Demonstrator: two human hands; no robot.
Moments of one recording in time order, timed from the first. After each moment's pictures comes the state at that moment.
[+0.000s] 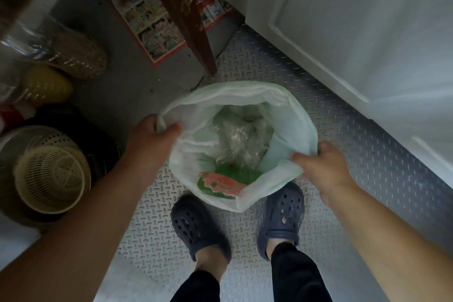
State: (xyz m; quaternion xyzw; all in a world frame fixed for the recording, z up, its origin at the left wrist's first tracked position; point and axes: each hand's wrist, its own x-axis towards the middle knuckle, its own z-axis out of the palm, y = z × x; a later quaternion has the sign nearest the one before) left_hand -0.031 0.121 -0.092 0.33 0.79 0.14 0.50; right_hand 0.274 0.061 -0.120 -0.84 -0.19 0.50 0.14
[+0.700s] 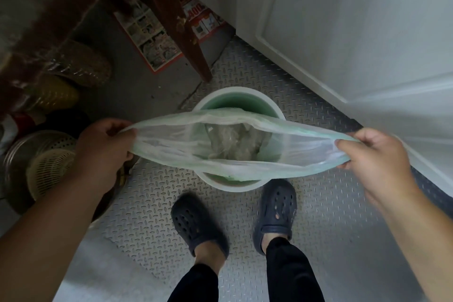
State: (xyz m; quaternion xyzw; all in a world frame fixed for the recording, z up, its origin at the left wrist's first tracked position) left_hand -0.081 0.116 -0.055 0.32 0.82 0.20 0.44; right_hand 0.337 0.062 -0.036 -0.80 -0.29 0.45 0.28
